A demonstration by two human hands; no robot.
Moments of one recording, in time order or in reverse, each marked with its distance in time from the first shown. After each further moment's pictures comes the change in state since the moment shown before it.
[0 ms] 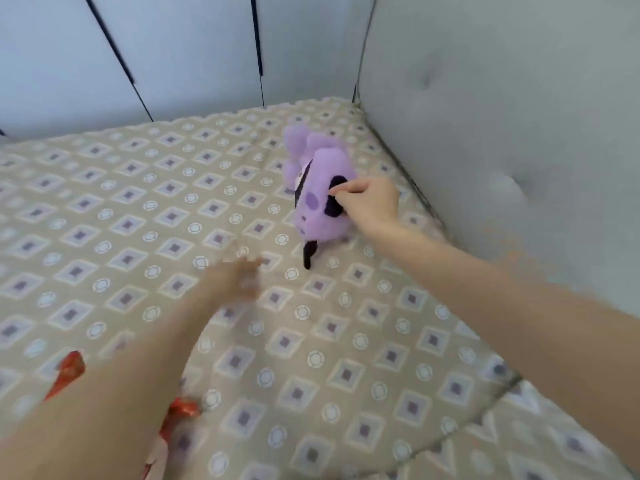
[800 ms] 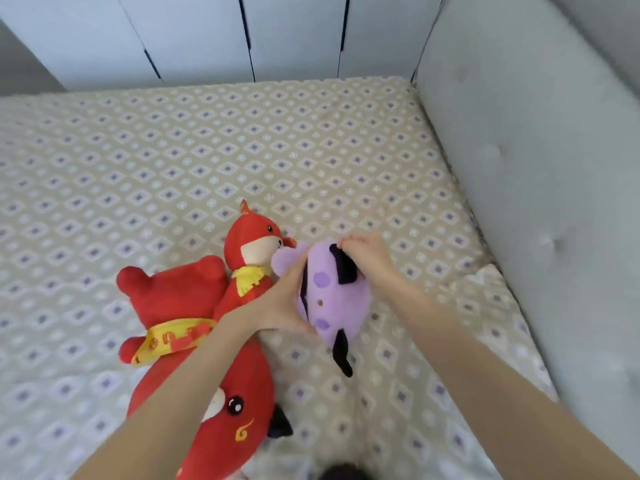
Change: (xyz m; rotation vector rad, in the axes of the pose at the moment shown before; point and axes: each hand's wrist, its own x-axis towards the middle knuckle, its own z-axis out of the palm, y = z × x) left_hand -0.391 0.026 0.034 -0.747 -0.025 0.439; right_hand -0.345 -0.073 -0.065 0.143 -0.485 0.306
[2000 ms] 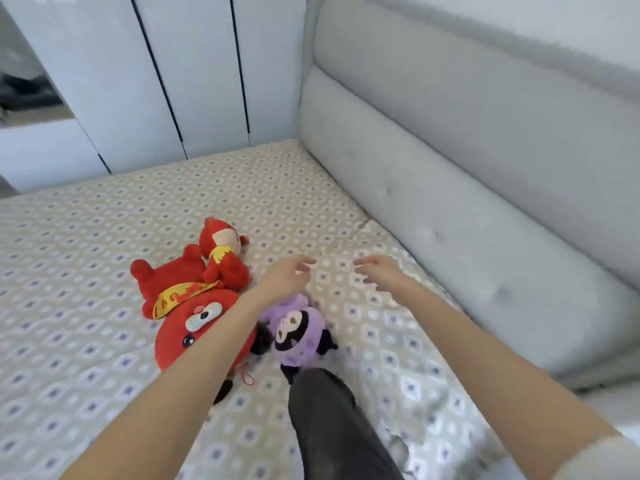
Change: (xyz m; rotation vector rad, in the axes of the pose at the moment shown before) left_hand -0.239 0.184 0.137 0.280 0.106 -0.023; right_hand -0.356 0.123 -0.071 -0.101 0.241 0.012
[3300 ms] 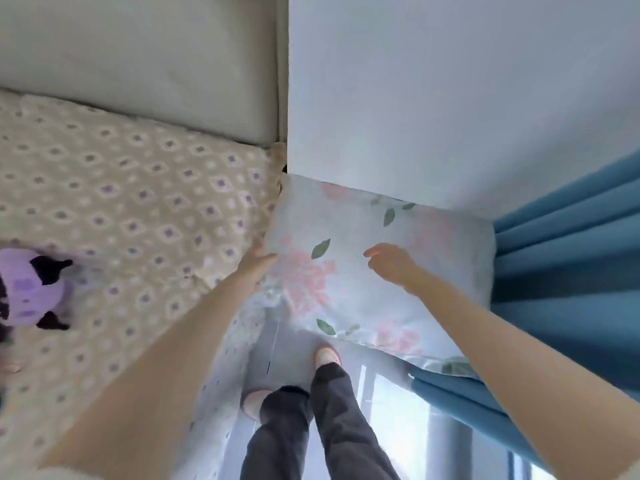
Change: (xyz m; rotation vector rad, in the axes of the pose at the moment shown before) left_hand -0.162 0.082 0.474 -0.141 -0.665 -0.407; right_hand -0.394 0.471 -0.109 0.255 0.475 0.673
